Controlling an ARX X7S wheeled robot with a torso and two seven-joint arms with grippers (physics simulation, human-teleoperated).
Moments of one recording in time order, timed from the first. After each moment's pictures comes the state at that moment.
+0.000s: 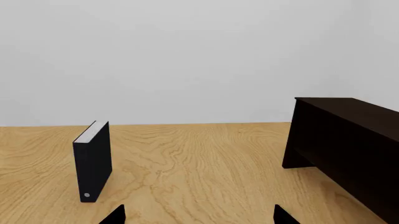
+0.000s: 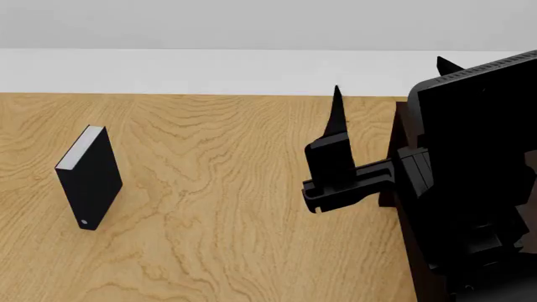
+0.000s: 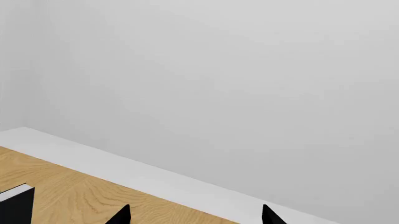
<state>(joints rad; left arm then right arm) 0.32 -0.31 0.13 0.93 -0.36 -0.51 -0.20 0.83 0.37 0.06 -0.84 0.51 1.45 0.04</state>
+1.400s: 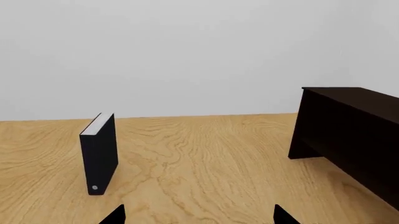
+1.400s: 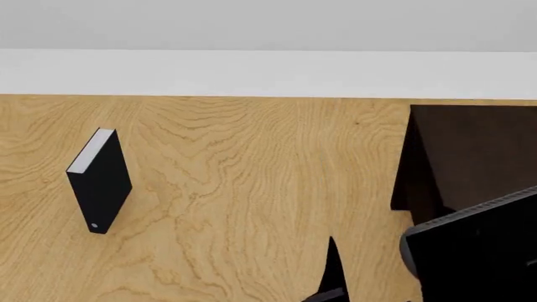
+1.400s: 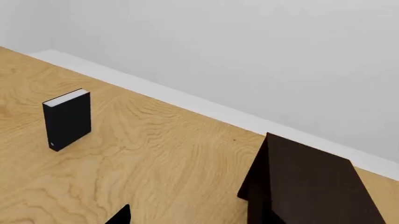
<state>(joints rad) 0.33 -0.34 0.17 0.90 -0.36 -0.49 -0.24 0.82 0.86 -0.04 -0.83 2.16 1.23 1.32</state>
